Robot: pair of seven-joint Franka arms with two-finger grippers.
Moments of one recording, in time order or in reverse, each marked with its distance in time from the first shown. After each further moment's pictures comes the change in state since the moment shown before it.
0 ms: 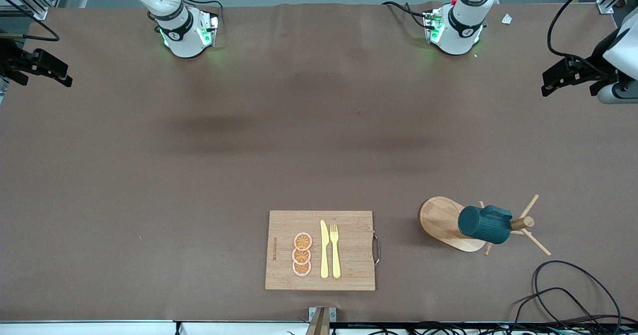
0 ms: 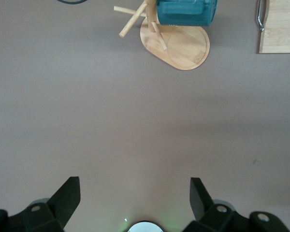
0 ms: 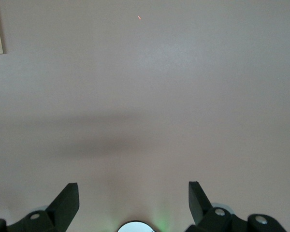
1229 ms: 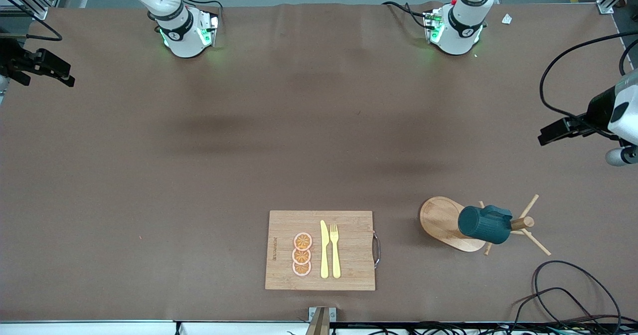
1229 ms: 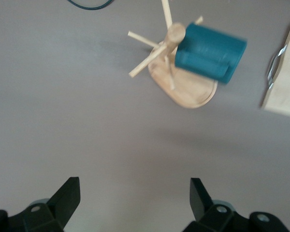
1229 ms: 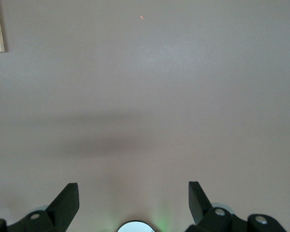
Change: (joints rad) left arm 0.024 0.192 0.001 0.098 -0.052 0.135 -0.277; right arm 0.003 0.000 0.007 0.000 0.000 -0.002 0.000
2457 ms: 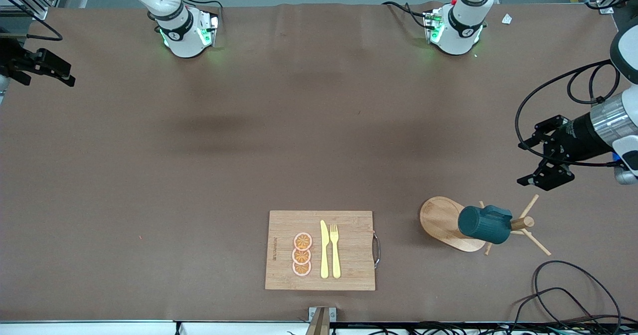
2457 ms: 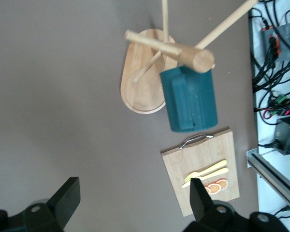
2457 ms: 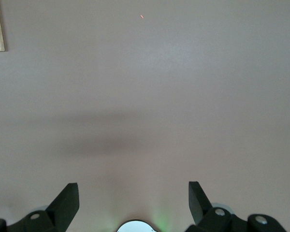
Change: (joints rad) left arm 0.033 0.019 0.001 -0.144 -0.306 0.267 -0.836; right arm 0.000 0.000 0.001 0.000 0.000 -0.002 0.000
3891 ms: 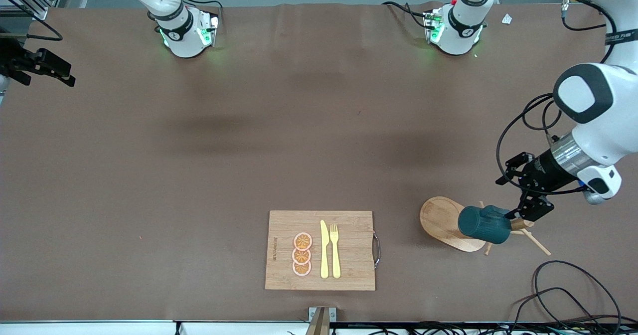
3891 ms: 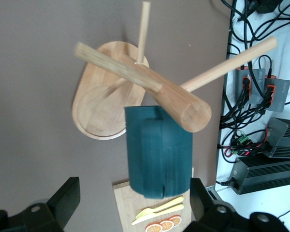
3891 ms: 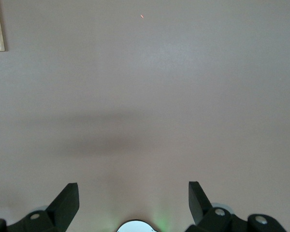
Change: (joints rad) left arm -0.025 0.079 -0.027 -0.209 -0.053 0.490 -0.096; right arm 0.000 0.000 0.000 0.000 0.000 0.000 0.000
